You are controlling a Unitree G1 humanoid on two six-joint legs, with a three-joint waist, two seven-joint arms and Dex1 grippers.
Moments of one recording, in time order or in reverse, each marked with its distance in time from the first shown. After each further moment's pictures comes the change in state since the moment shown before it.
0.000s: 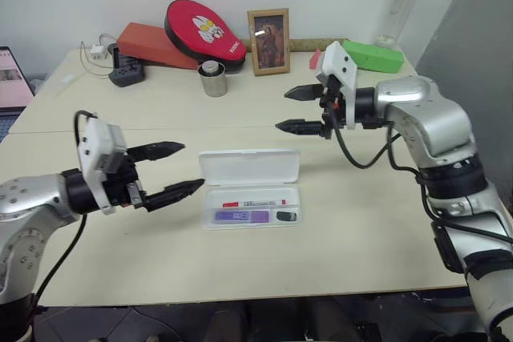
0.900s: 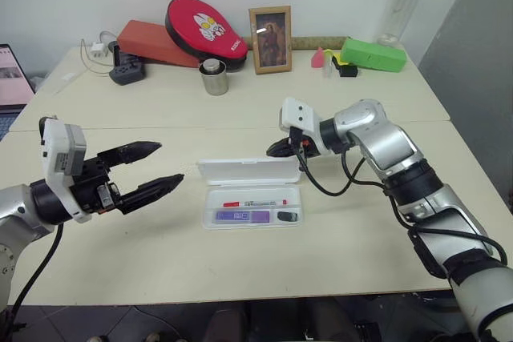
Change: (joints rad) left arm 0.101 0.007 0.138 -0.010 -0.118 0.049 0.021; right arm 0.038 0.075 0.169 0.067 -0.213 -0.145 0.175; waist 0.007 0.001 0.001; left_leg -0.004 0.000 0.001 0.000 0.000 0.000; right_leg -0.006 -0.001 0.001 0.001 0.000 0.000
